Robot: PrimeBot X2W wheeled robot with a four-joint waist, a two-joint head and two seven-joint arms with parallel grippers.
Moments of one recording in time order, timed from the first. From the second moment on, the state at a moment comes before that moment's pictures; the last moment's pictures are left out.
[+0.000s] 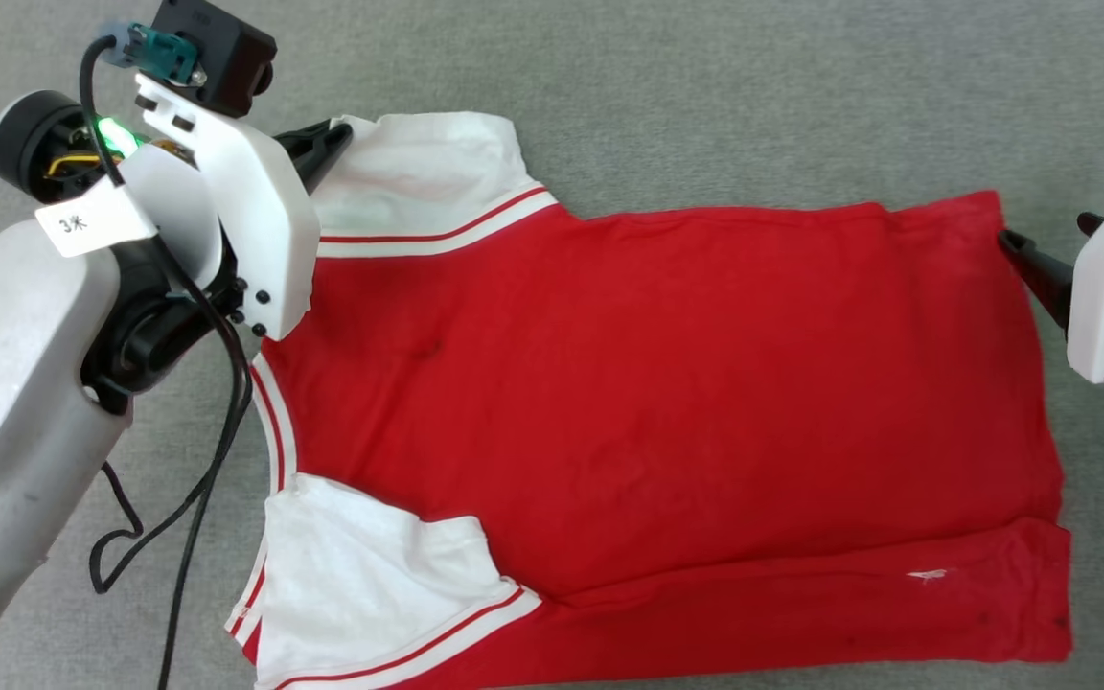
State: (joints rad) left arm -0.94 0.67 -0.69 0.12 -0.79 -0.02 0.51; right arm -0.58 -0.35 -0.03 0.01 0.36 0.13 0.97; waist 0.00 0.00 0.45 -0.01
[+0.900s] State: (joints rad) left arm -0.90 0.69 -0.70 -0.01 -0.79 0.02 0.54; right arm -0.68 -0.42 0.12 0.25 0.41 0.13 0.83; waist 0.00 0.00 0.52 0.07
